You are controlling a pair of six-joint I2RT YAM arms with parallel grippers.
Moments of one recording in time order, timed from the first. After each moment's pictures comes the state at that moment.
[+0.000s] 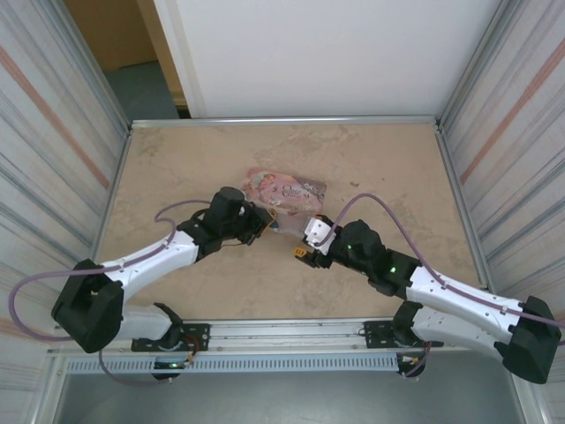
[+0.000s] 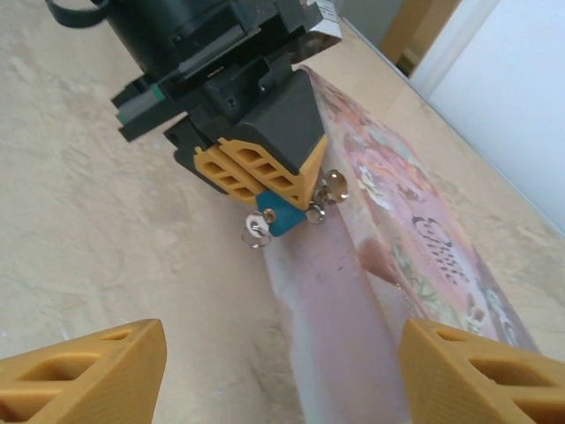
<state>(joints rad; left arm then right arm) -0.67 1.31 0.77 -0.11 0.22 -1.36 0.96 0.90 0.55 -0.02 0.08 -0.36</state>
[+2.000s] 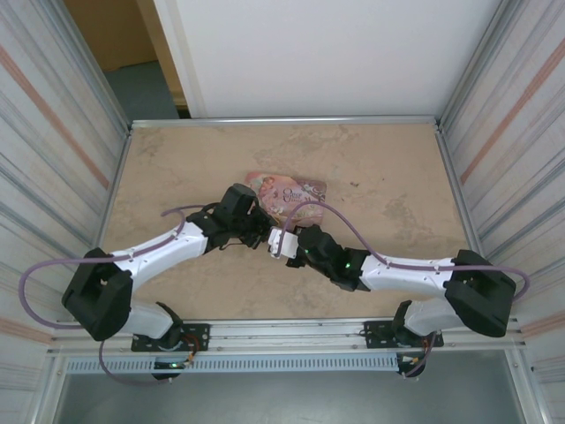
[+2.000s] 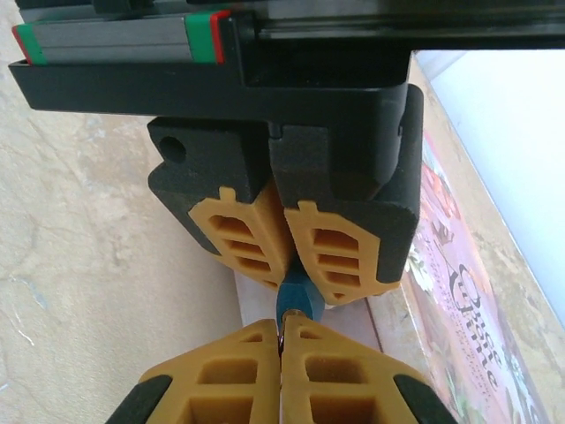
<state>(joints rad) -0.70 1.39 0.86 -0.26 0.24 -1.49 1.07 1.33 0.61 0.24 0.29 -0.51</state>
